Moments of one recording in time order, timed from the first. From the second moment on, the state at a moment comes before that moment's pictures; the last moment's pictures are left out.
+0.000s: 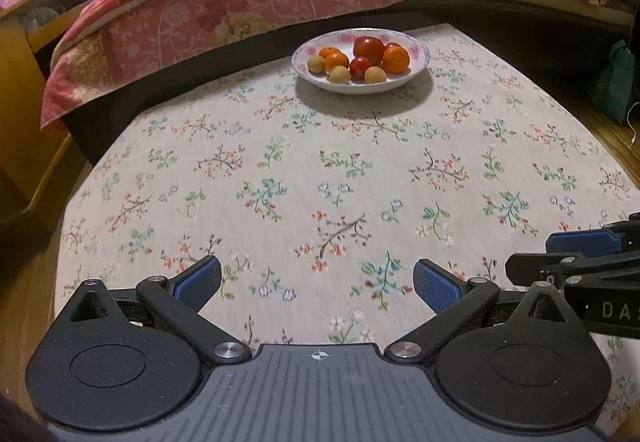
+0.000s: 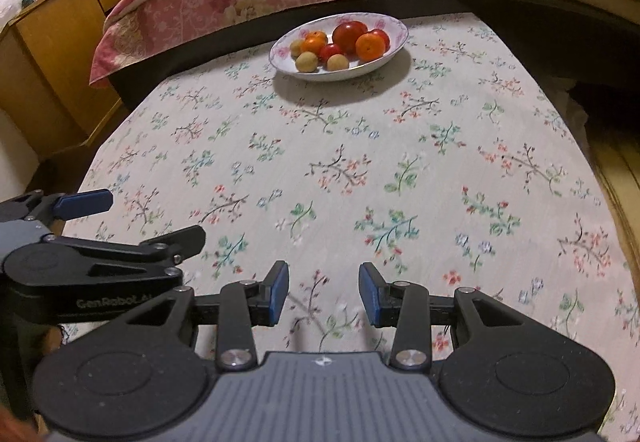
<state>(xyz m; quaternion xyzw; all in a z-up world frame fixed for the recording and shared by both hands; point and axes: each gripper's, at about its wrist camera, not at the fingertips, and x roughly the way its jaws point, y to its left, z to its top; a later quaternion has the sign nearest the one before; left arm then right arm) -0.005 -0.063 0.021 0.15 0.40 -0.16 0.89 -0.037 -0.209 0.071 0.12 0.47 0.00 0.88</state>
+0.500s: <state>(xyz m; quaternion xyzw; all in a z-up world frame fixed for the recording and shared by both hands) -0.025 -0.059 0.025 0.14 0.39 -0.15 0.90 -0.059 -0.203 0.073 0.14 0.47 -0.01 0.87</state>
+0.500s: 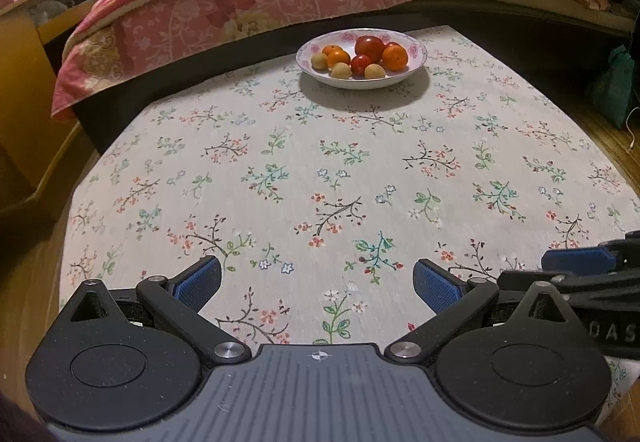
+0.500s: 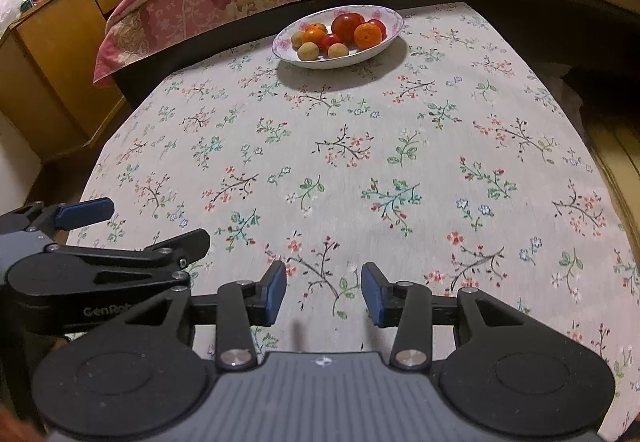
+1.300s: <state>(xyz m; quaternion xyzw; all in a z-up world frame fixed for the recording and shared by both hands) -0.031 -0.056 0.025 0.15 0.39 -0.15 0.90 -0.068 -0.195 0.072 0.14 0.47 -0.01 0.87</state>
